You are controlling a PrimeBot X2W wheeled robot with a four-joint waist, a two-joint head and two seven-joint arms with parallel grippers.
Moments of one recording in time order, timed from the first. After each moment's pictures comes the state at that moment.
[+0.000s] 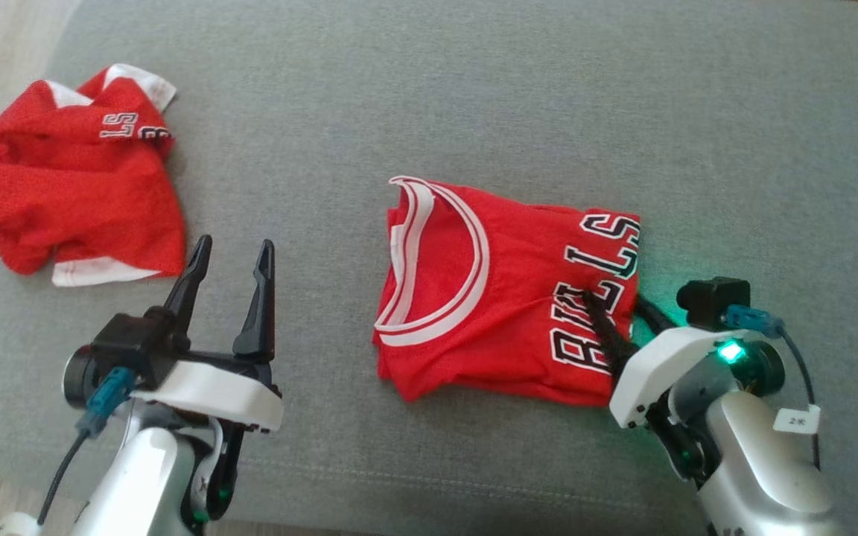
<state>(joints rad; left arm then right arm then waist) -0.17 0.25 -0.37 0.10 -0.37 0.13 -0.24 -0.30 -0.09 0.26 0.52 0.35 0.13 0.12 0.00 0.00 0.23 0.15</state>
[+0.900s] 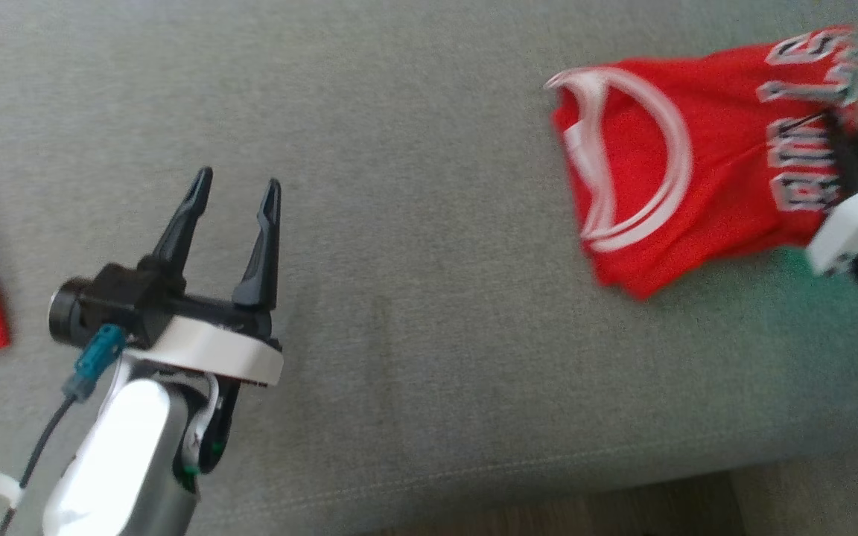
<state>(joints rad) -0.26 0.27 -0.39 0.04 -0.33 0.11 -0.23 -0.50 -0.36 0.08 0.44 0.30 0.13 0.15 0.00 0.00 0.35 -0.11</state>
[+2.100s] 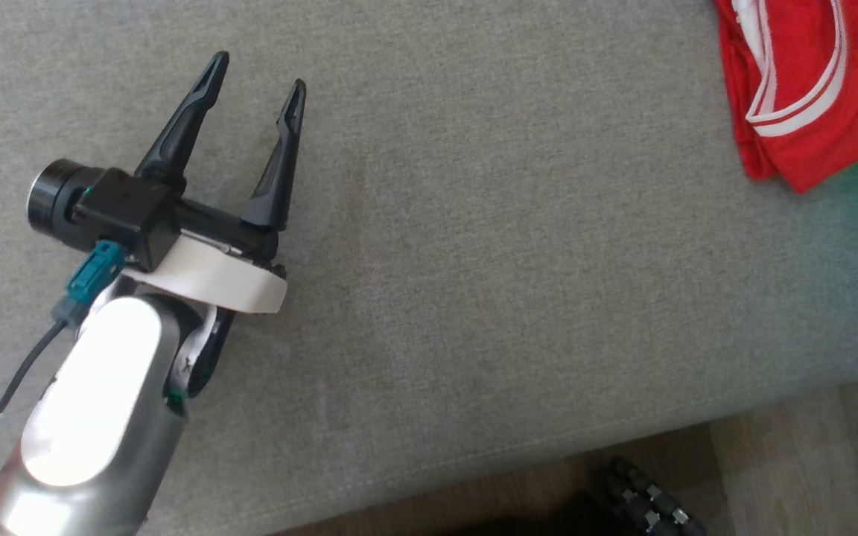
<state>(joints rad) -0.48 0.31 -0.45 0.02 -0.28 0.05 -0.19 -0.85 -0.33 -0.16 0.76 0.16 0.13 -0.04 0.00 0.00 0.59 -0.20</state>
